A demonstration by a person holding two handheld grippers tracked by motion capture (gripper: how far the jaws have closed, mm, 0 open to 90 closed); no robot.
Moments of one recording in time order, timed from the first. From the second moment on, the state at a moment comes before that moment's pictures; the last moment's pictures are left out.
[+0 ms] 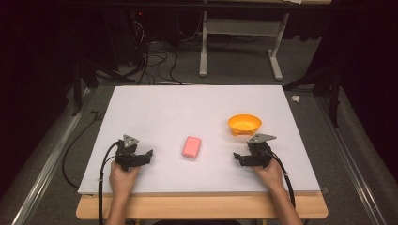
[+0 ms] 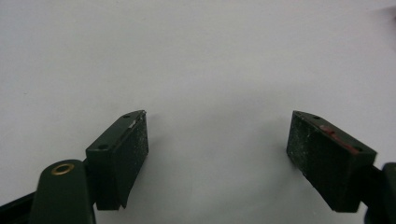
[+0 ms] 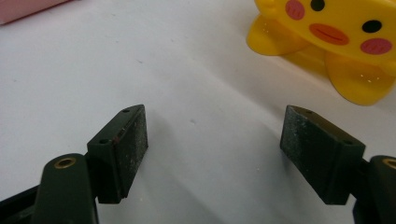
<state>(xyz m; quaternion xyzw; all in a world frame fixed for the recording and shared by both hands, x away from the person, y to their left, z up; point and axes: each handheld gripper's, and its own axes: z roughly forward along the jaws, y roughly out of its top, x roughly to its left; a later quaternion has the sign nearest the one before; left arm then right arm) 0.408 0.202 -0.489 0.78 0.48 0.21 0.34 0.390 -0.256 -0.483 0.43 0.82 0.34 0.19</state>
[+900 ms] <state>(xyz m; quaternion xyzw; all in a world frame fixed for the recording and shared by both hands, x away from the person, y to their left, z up) 0.408 0.202 -0.489 0.77 0.48 0.22 0.34 0.391 -0.255 -0.483 0.43 0.82 0.33 0.19</state>
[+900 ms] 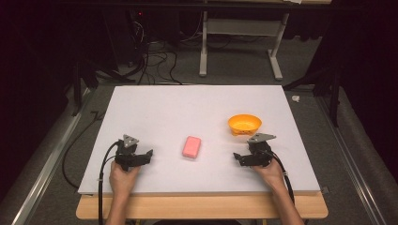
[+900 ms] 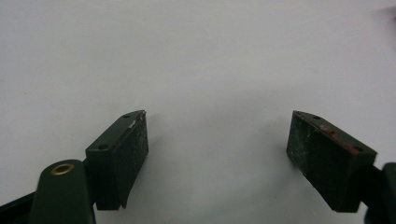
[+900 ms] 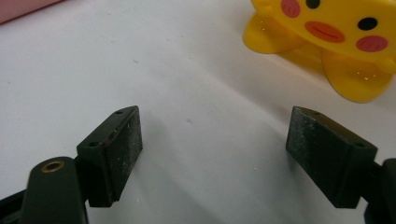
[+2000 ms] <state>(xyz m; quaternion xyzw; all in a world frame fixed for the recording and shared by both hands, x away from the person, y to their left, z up) 0.408 0.202 -0.489 0.78 0.48 0.22 0.34 0.399 -0.214 -0.443 0.36 0.83 0.39 0.15</state>
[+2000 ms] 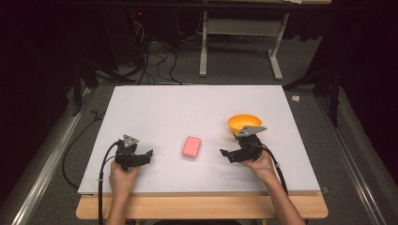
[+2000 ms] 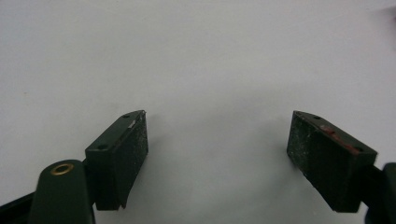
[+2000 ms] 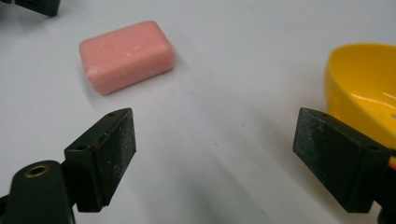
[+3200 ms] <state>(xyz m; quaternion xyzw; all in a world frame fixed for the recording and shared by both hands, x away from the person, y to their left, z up) 0.408 0.202 -0.489 0.78 0.48 0.21 0.34 0.436 -0.130 -0.439 0.27 0.87 0.41 0.10</state>
